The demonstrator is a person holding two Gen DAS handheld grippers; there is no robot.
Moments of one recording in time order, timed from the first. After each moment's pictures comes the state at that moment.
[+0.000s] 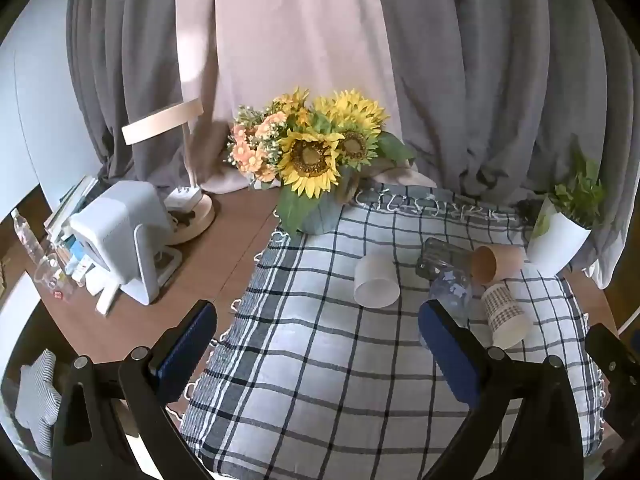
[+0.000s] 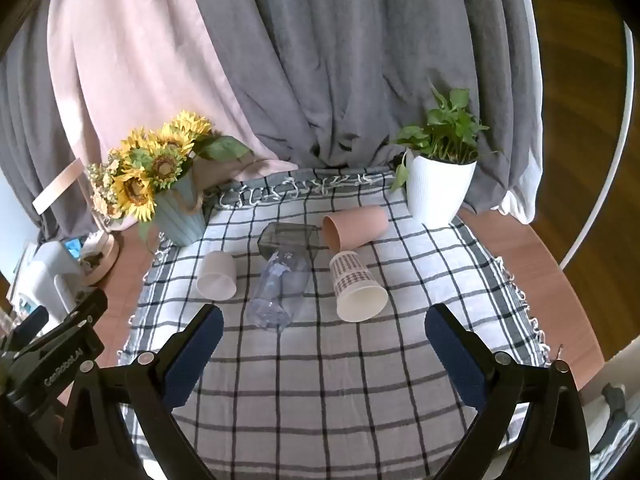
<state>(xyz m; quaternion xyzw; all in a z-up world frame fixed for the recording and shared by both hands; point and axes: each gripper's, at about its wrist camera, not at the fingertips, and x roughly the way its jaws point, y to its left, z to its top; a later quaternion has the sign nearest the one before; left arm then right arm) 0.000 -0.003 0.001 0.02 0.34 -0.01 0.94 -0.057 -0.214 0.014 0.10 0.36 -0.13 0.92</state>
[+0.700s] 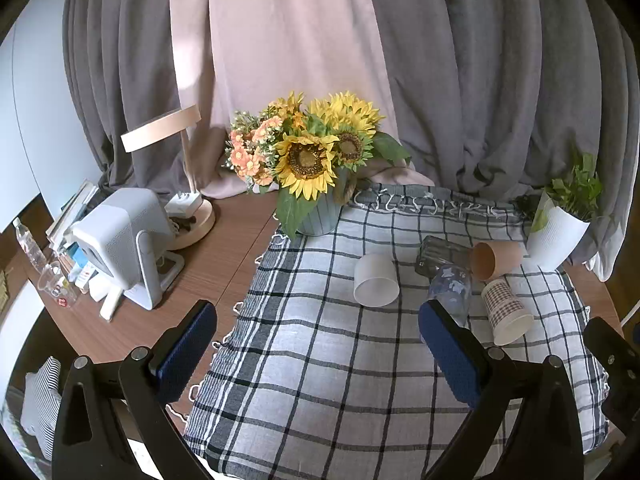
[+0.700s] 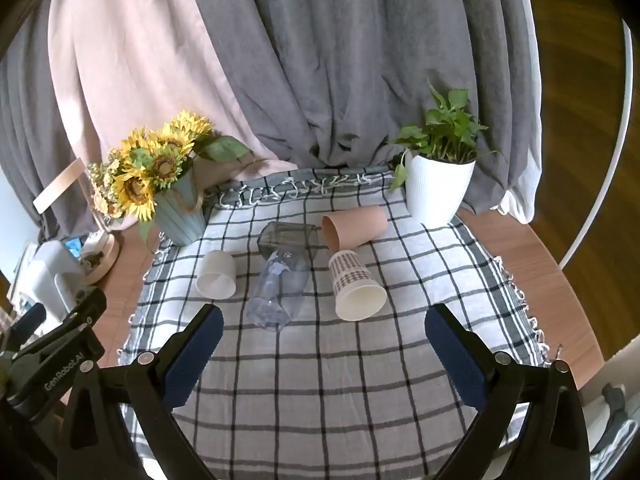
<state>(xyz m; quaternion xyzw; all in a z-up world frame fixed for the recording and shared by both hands) -0.002 -0.003 0.003 0.03 0.34 0.00 0.94 -0.061 -0.215 0.015 0.10 0.36 -0.13 0.92</state>
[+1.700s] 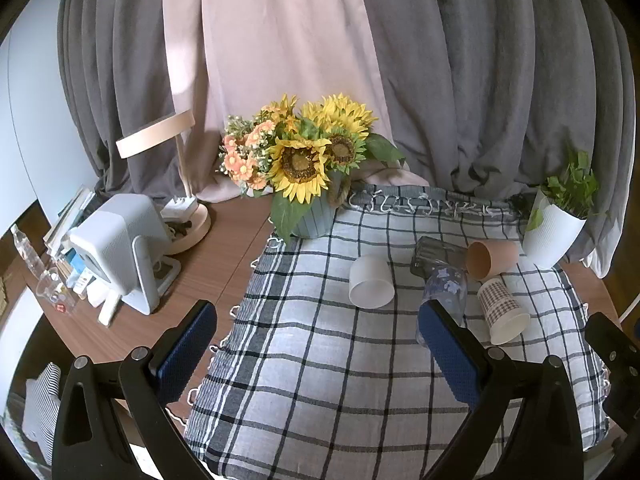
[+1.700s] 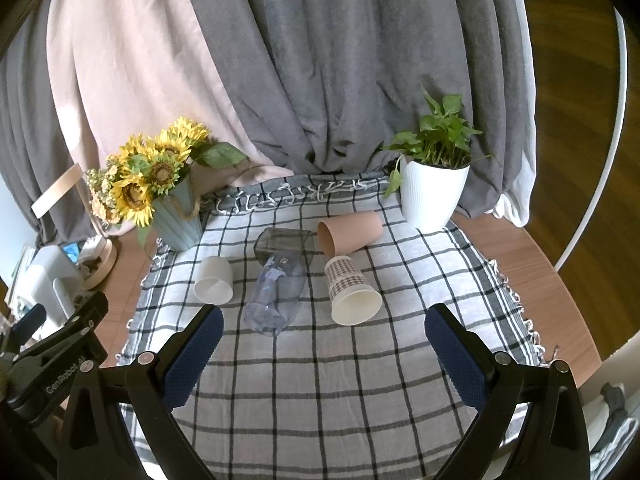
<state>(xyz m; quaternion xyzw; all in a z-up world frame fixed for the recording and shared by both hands) 0.002 -0.010 0.016 0.03 0.34 -0.01 0.94 -0.065 -0.214 0.019 0.10 0.35 -0.14 0.92</state>
